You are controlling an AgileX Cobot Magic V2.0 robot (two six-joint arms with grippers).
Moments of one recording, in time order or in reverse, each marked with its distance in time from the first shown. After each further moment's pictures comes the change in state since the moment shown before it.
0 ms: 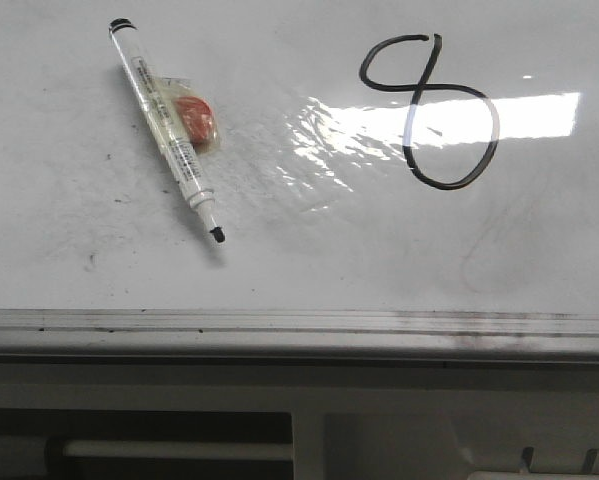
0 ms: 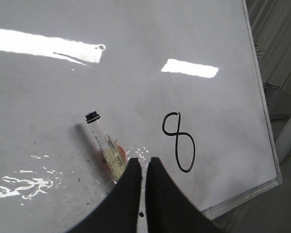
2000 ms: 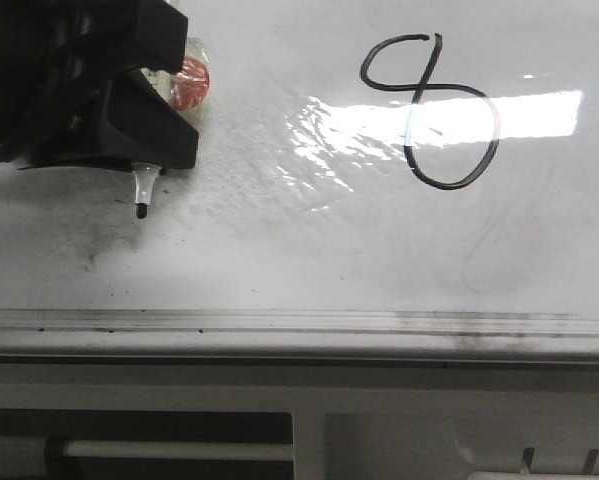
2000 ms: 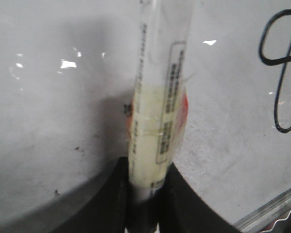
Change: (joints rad) left arm 0.005 0.847 -0.321 0.050 -0.028 -0.089; right arm 0.000 0.383 -0.158 0.635 -0.361 -0.434
